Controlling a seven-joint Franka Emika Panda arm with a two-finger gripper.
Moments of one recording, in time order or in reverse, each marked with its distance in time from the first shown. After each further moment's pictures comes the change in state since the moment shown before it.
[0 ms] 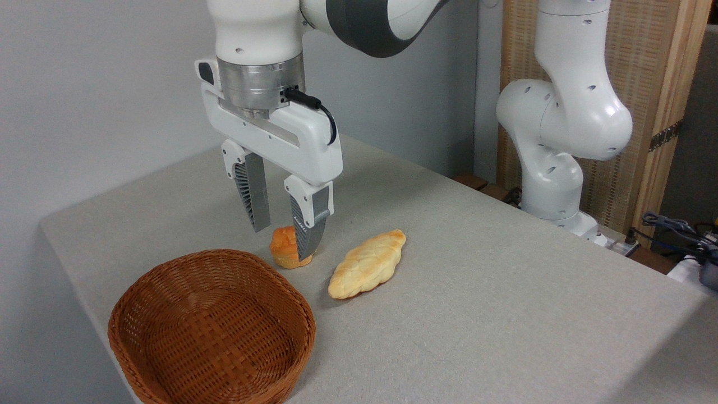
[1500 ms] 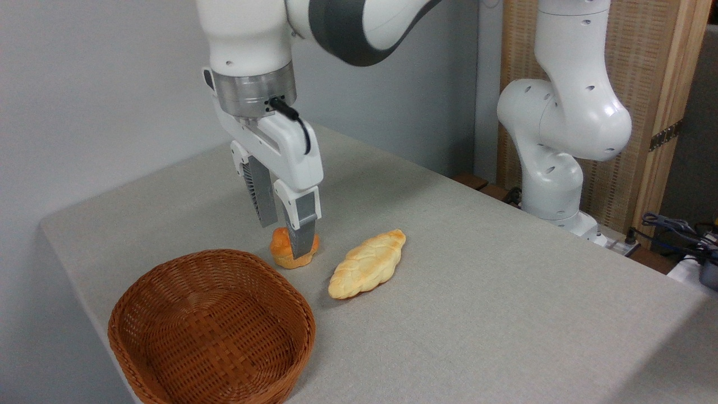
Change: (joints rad) arm -0.049 0.002 -0.027 -0.049 0.016 -0.005 0.125
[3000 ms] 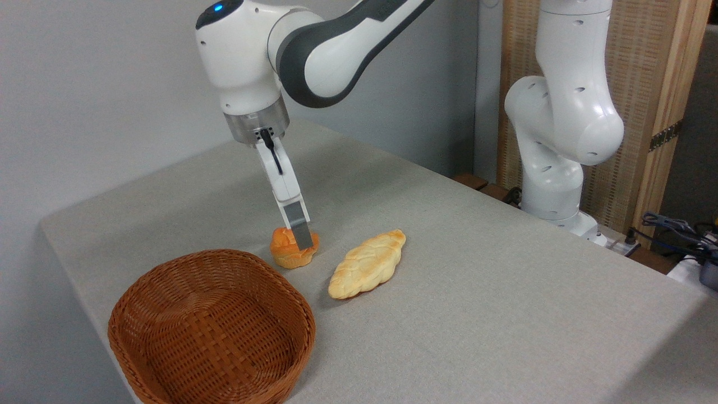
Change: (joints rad) arm -0.247 -0.010 -0.005 -0.228 0.038 0.109 0.025
